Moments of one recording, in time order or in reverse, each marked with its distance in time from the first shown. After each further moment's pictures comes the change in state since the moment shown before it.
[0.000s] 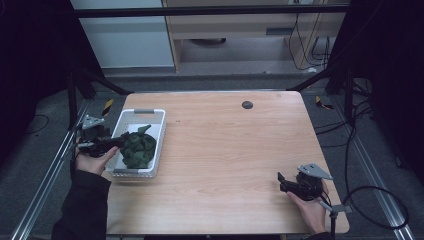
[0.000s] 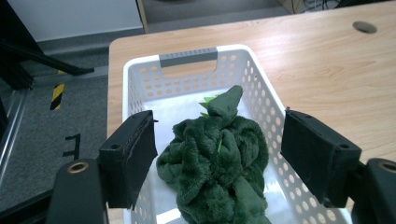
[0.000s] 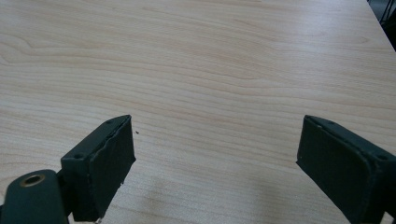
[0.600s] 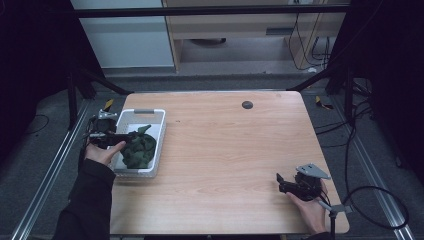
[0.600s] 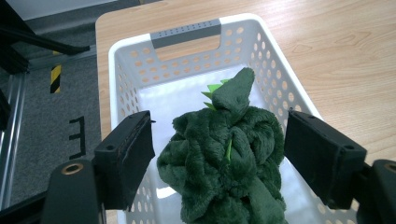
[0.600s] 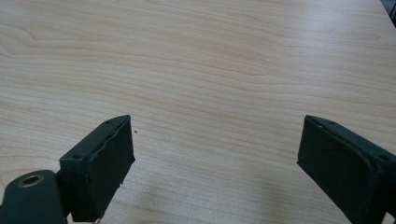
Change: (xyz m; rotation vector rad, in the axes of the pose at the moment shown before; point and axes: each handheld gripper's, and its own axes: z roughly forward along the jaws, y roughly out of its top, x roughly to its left) left arm 0.002 0.011 0.035 0.140 -0.007 0.051; right arm 0.002 -0.001 0.002 0.016 0.013 -0.012
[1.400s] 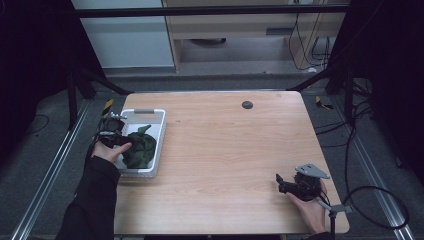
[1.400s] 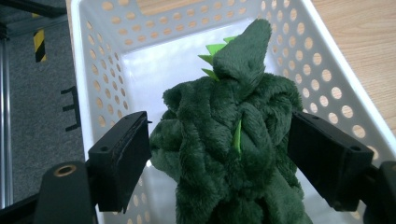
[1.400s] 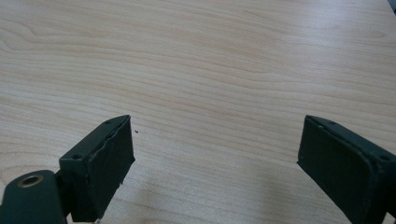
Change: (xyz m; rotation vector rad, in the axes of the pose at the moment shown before) left arm 0.001 -0.003 0.036 0.168 -0.012 0.020; right arm 0.001 0.000 0.001 0.014 0.008 -0.005
